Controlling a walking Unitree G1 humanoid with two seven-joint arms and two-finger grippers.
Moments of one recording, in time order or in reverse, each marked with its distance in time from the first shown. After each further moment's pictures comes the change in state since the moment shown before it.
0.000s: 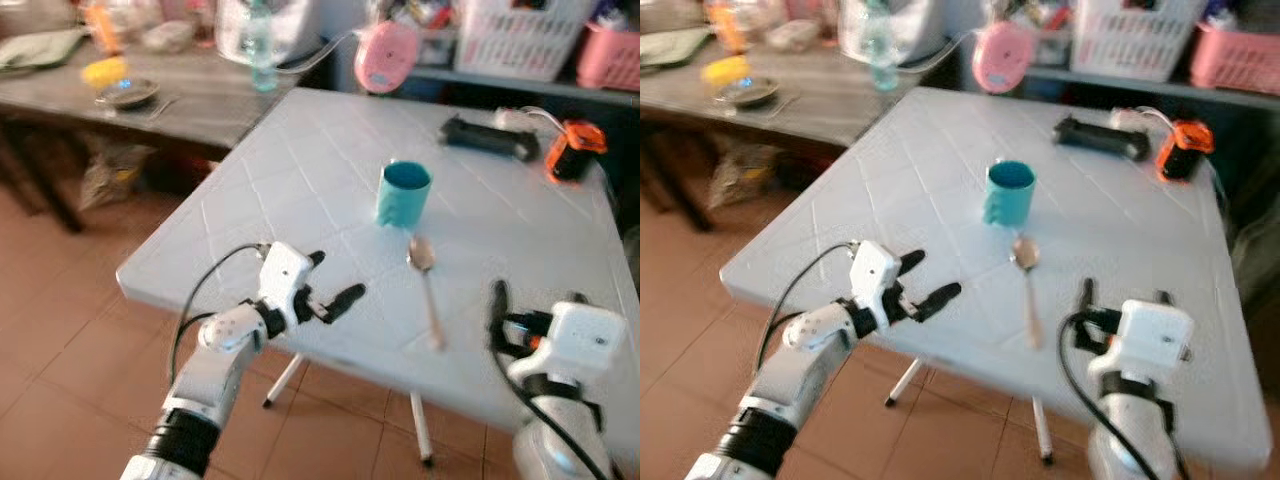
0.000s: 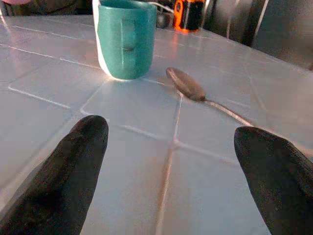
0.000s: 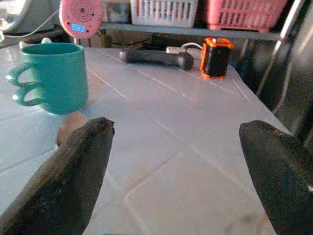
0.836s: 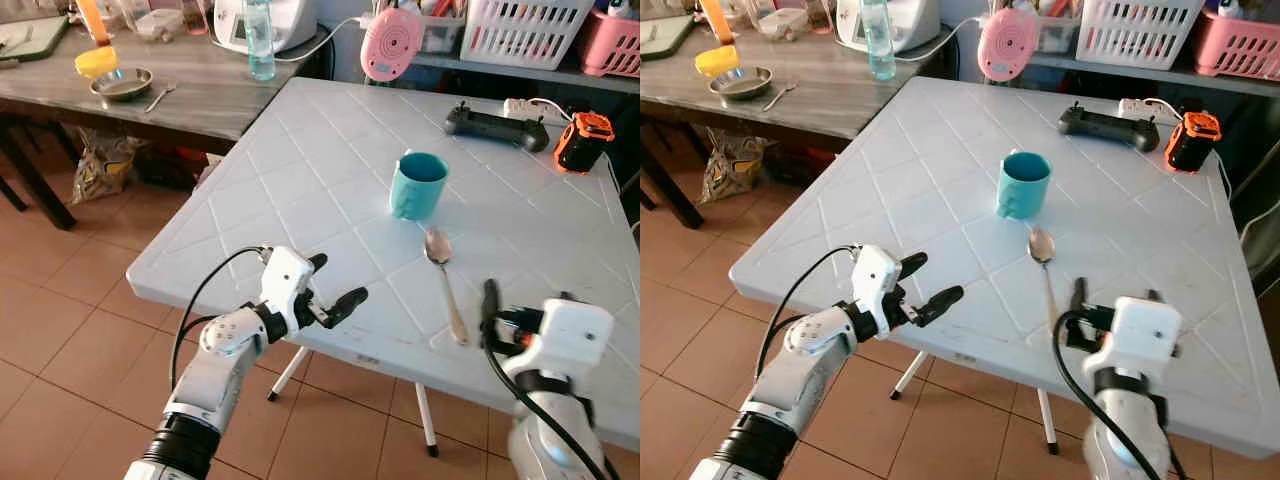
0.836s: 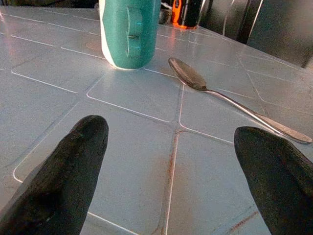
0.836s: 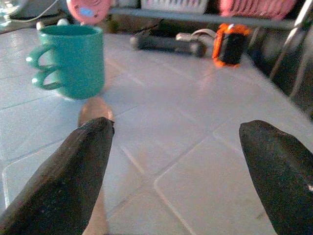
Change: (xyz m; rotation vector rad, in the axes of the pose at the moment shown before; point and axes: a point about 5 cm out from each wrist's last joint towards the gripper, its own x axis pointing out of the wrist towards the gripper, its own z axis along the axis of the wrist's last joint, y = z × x) left arm -0.001 -0.006 -0.002 -0.001 -0.002 -0.026; right arm 0.006 0.007 -0.006 0.028 0.040 0.053
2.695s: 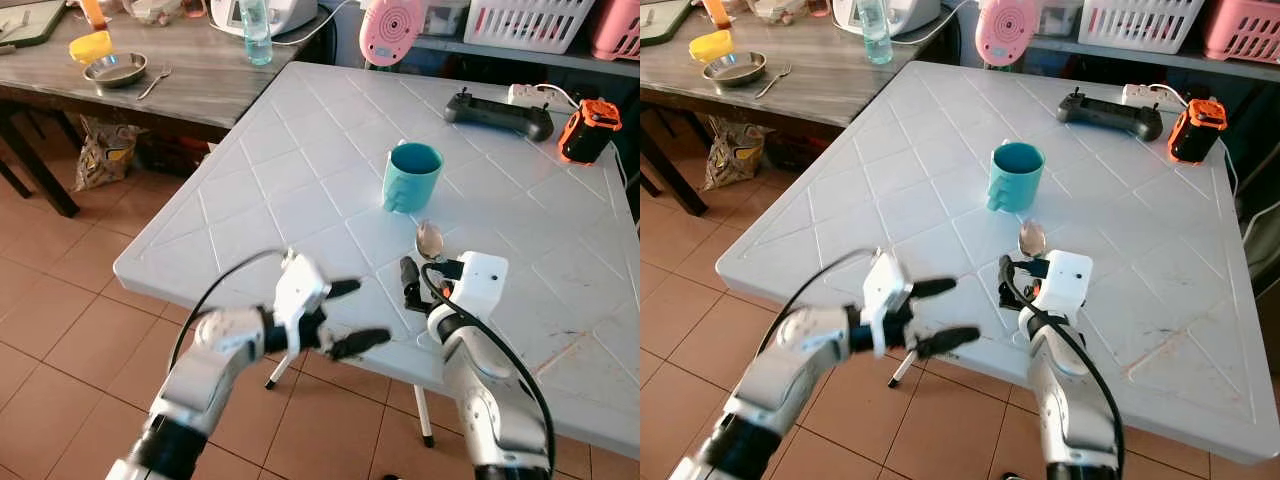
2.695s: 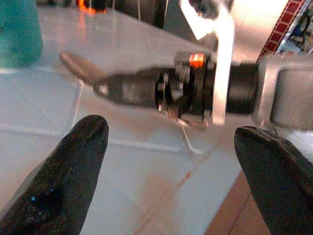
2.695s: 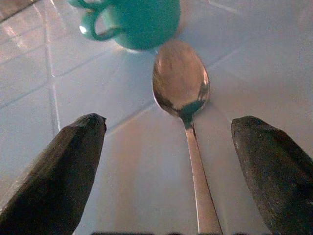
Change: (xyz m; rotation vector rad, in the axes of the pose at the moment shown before) left arm -0.003 -0.022 0.018 0.018 0.039 -0.363; right arm 0.059 0.063 -0.023 0.247 0.217 0.218
